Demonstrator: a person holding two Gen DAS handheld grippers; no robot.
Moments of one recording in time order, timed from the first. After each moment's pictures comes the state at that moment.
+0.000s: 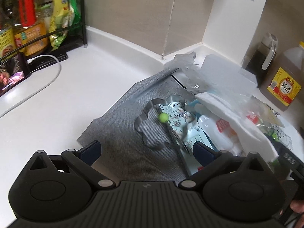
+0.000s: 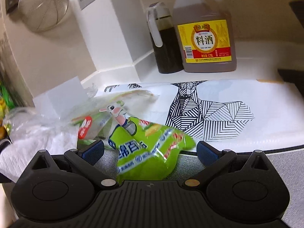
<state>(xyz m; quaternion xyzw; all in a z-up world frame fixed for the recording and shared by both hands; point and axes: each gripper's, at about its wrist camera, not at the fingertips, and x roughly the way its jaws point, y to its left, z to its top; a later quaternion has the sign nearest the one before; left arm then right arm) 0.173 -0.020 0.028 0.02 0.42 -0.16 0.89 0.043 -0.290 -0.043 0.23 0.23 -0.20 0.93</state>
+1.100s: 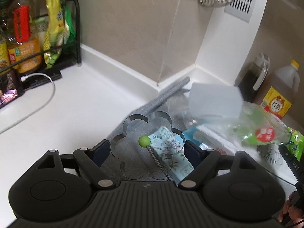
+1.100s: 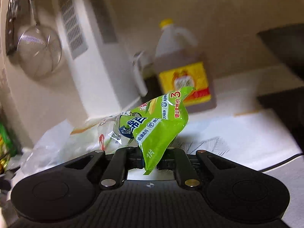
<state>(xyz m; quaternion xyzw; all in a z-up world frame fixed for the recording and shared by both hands) 0.186 -0.006 0.052 -0.01 0.37 -0.18 0.91 0.012 -0.286 -0.027 0.21 0.08 -0.28 0.93</state>
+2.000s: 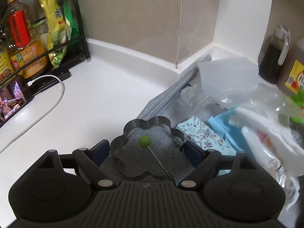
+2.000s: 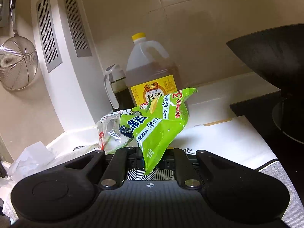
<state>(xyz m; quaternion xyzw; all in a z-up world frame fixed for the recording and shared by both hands) 0.208 -0.020 0.014 0.09 0.39 -0.14 0.90 0.011 -0.297 -0.033 0.21 0.06 -0.35 0.91</state>
